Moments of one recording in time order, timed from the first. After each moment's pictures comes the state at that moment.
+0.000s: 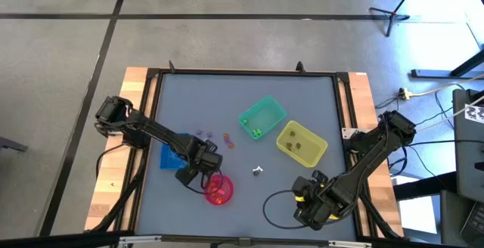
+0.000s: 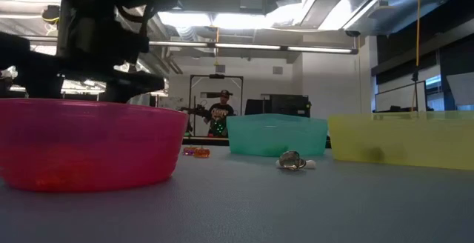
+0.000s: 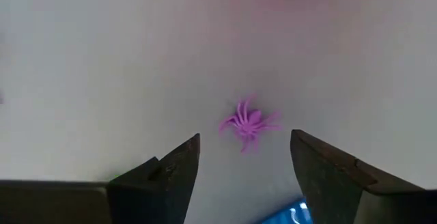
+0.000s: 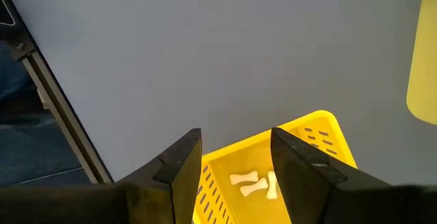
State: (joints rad) left arm -0.30 1.70 1.00 -0.80 0.00 0.30; right arm 0.82 1.67 1.28 -0.97 0.22 1.33
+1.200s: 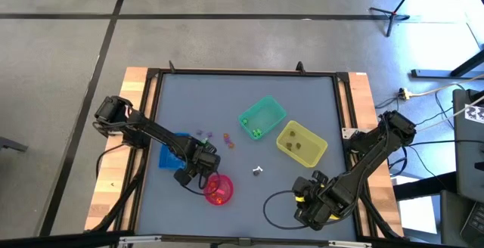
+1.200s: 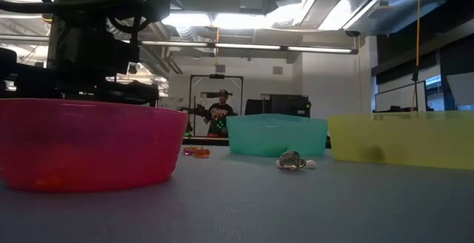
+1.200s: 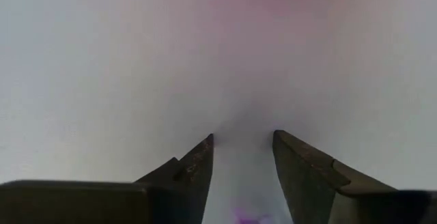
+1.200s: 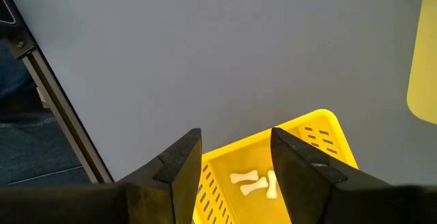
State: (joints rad) left arm -0.30 1.70 0.91 -0.67 0.02 0.35; right arm 0.82 1.67 1.28 -0.97 0.22 1.33
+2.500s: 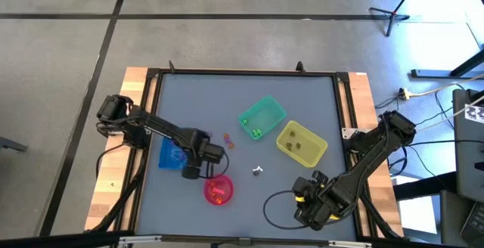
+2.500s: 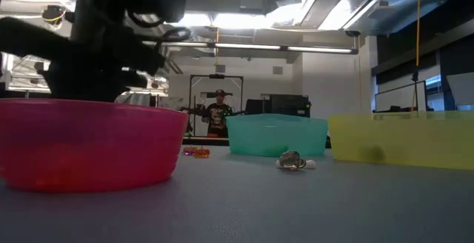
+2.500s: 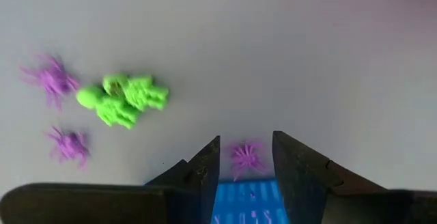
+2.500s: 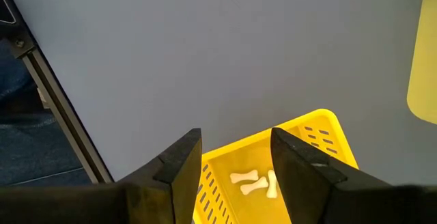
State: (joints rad) left arm -0.23 1.70 1.06 -0.97 -0.03 -0.13; right arm 0.82 1.67 1.28 -0.97 0.22 1.33
